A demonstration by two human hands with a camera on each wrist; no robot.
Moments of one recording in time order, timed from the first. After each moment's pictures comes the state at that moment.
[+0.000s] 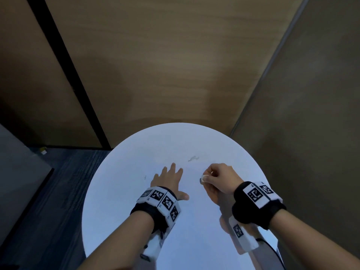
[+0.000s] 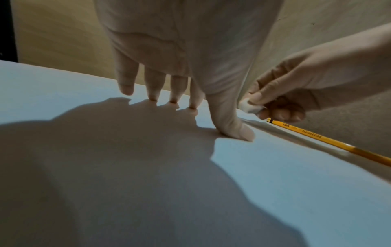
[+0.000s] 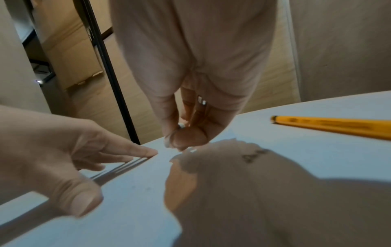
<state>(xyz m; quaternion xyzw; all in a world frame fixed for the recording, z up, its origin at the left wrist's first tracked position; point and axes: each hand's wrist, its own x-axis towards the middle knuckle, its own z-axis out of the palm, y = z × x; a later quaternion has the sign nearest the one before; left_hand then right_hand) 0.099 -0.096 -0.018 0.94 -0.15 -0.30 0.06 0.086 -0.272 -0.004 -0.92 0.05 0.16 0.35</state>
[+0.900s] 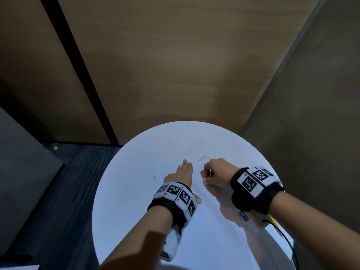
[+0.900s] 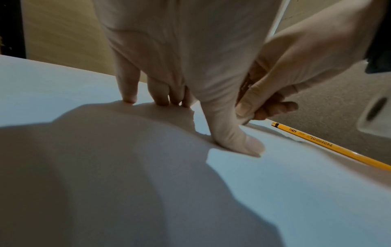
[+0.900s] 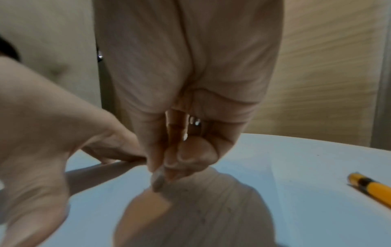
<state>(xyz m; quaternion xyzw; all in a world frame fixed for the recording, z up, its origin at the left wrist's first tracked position) 0.103 -0.101 -0.013 0.94 -0.14 -0.32 0.07 0.118 -0.243 0.005 -0.96 -0.10 0.24 0.12</state>
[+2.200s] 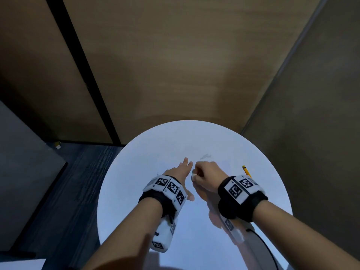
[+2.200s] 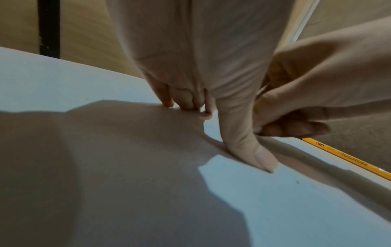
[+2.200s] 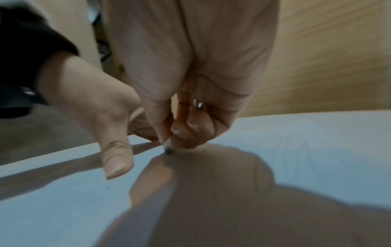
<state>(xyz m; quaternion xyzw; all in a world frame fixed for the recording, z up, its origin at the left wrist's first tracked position) 0.117 -0.076 -0.023 0.92 -0.20 -0.33 0.11 0.102 -0.213 -0.009 -0.95 -0.07 0.18 0.23</state>
